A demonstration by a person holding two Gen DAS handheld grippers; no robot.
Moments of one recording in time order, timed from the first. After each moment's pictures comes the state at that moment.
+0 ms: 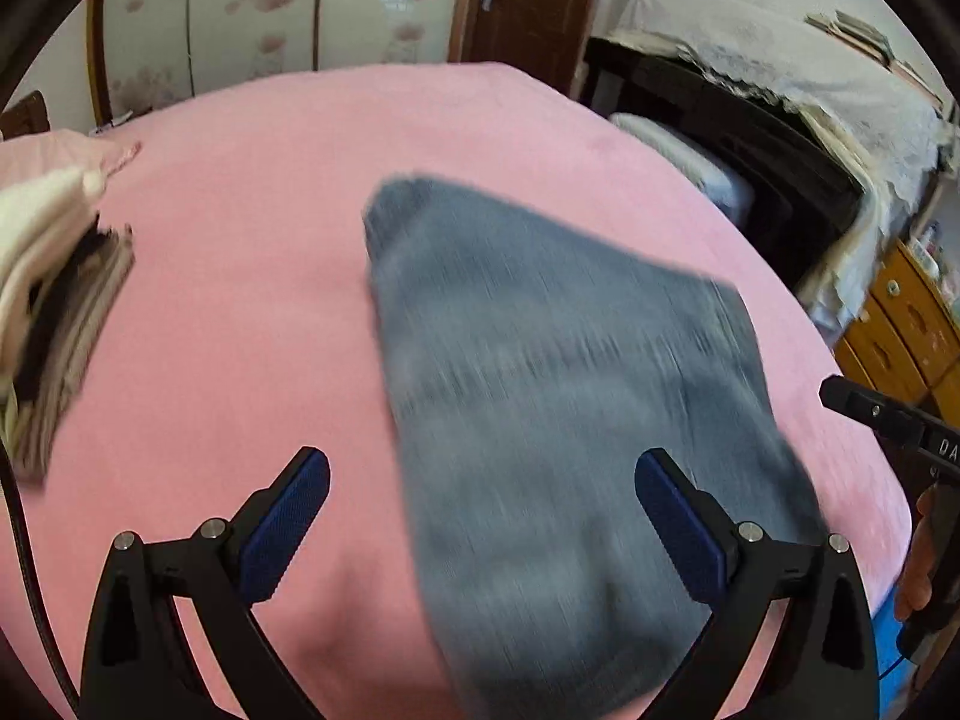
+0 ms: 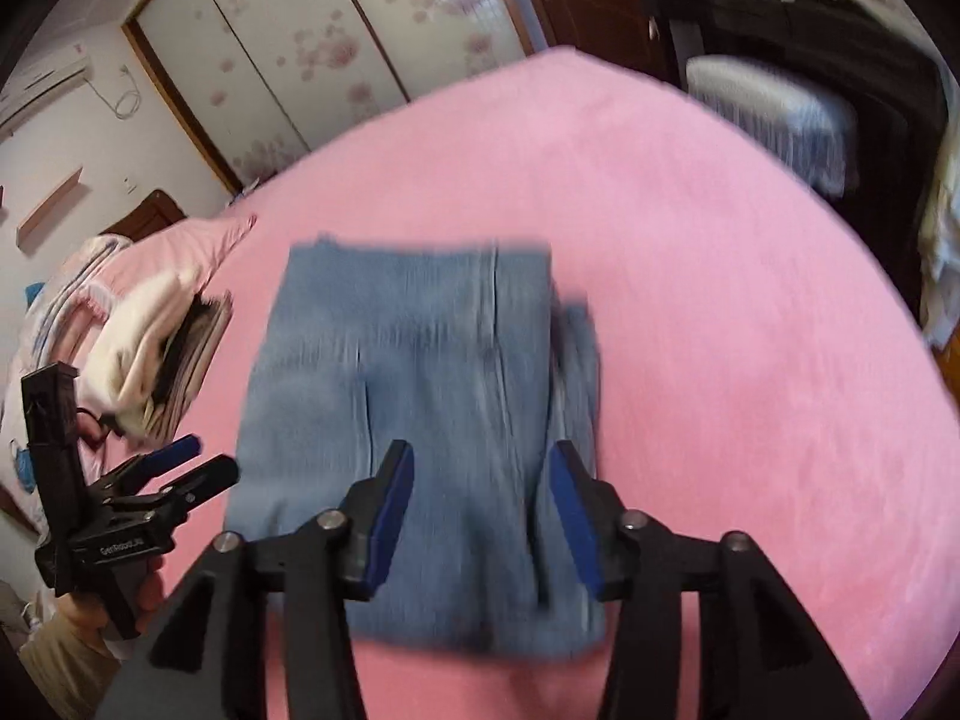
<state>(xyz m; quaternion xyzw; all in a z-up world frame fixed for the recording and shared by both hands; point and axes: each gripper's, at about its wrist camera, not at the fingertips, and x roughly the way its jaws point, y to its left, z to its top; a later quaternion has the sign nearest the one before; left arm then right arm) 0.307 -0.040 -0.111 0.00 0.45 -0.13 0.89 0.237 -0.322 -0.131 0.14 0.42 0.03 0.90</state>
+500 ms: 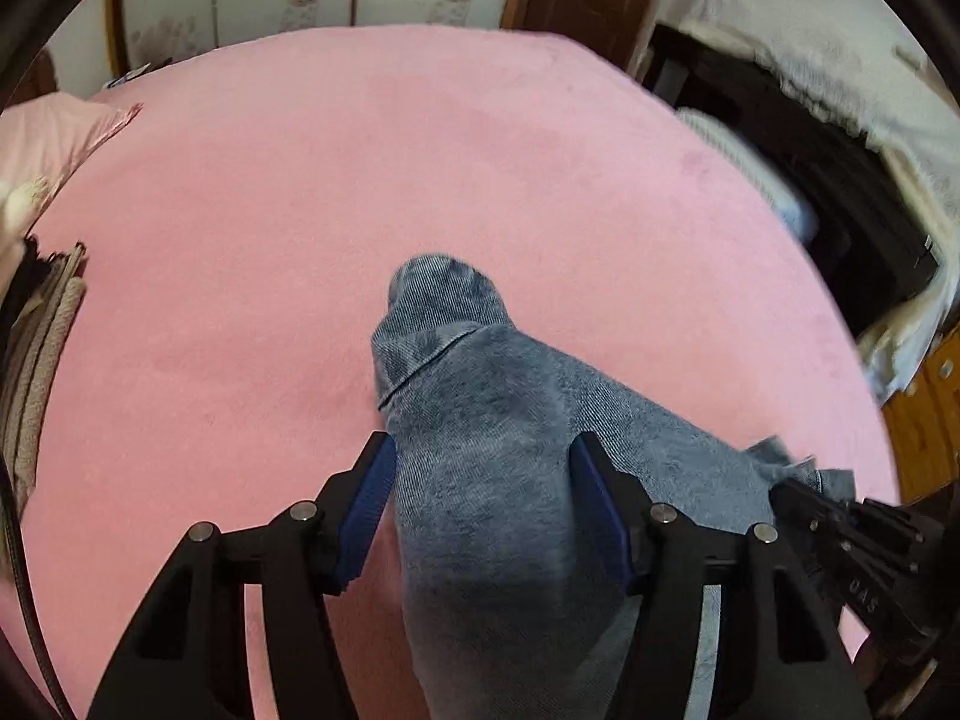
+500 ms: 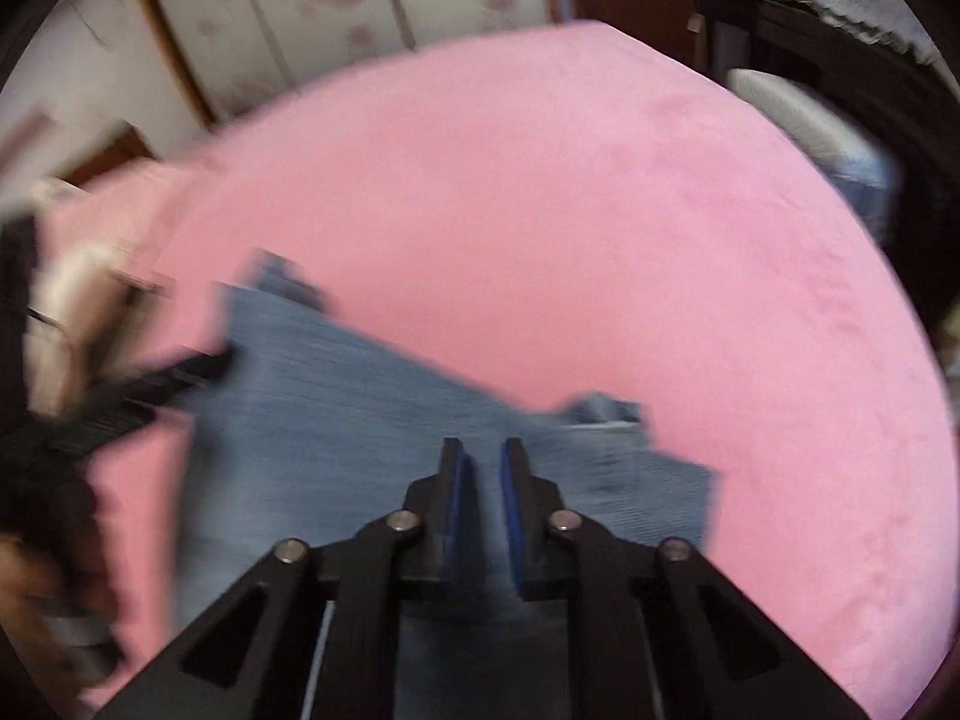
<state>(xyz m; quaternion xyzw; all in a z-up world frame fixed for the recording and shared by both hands) 0.465 -0.053 -0.155 -0.01 0.51 -0.08 0.86 0.391 -0.282 -0.192 0.07 0.51 0.00 0.86</state>
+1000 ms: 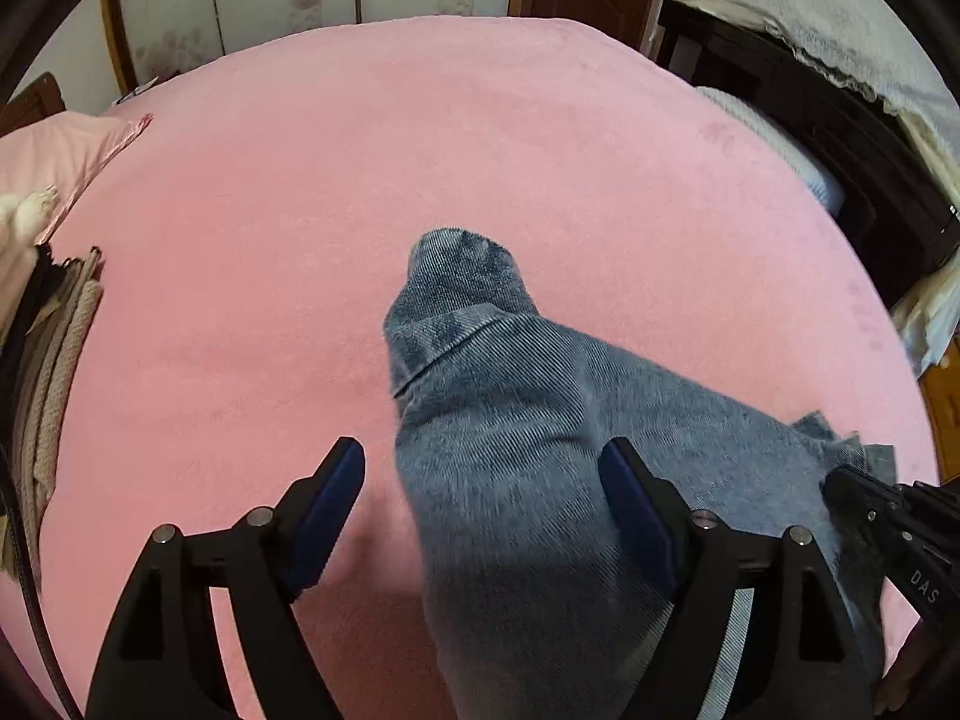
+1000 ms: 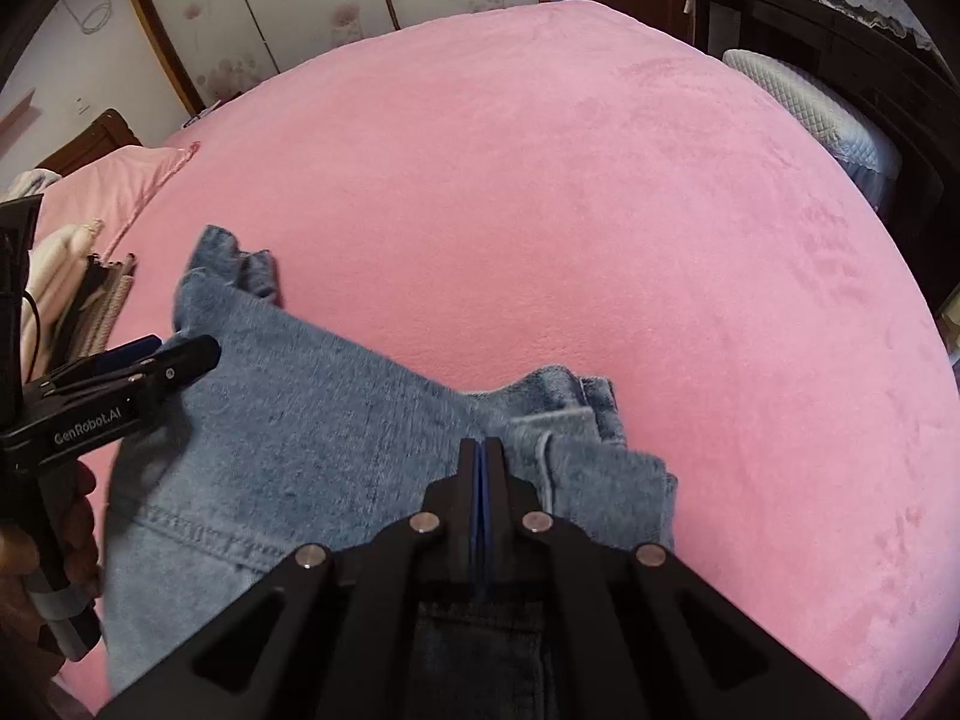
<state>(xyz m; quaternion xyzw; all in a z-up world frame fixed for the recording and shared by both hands) 0.454 -0.053 -0.163 0.01 0.50 -0.06 0.86 0.377 -0.292 -0.190 0.08 0.51 0.03 0.86</state>
